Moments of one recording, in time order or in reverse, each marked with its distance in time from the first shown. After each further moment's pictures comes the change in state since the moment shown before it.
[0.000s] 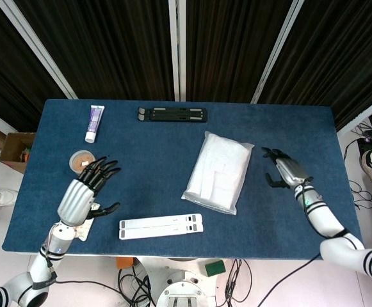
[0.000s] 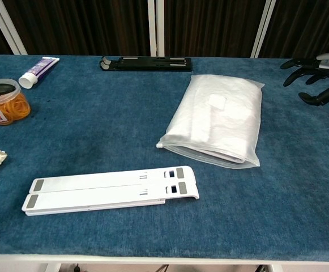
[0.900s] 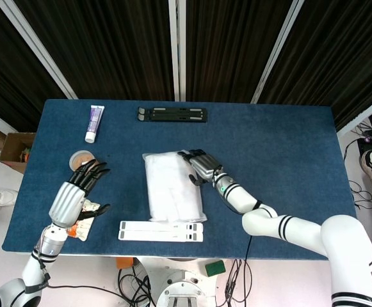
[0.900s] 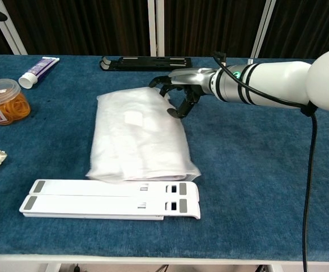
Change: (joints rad) left arm 0.039 0.025 0.023 0.019 -0.043 -0.016 -0.025; right arm 0.411 -0.402 0.105 0.199 0.168 -0.223 -0.267
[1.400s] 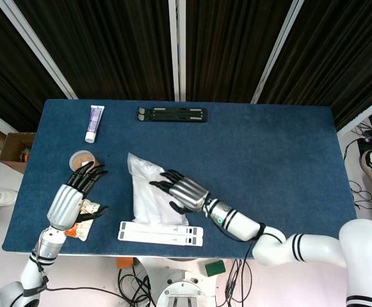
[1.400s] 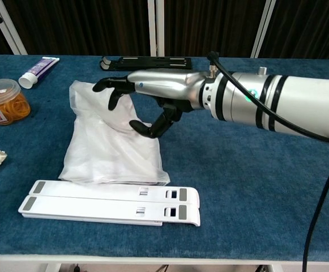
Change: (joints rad) left arm 0.015 -0.001 0.007 0.000 0.012 0.008 -0.006; right arm -0.105 0.110 -0.118 -0.374 -0.471 0.272 0.083
